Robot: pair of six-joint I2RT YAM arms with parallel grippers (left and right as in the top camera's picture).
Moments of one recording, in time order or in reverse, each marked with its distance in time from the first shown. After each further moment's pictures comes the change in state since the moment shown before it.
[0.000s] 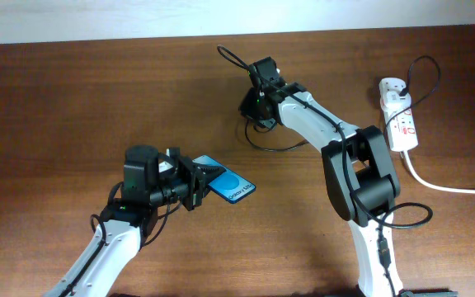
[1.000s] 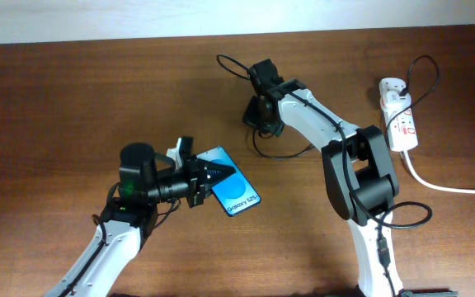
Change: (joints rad) left arm 0.000 0.000 -0.008 0.205 0.251 0.128; right arm -0.004 0.014 0.037 -0.205 0.010 -0.085
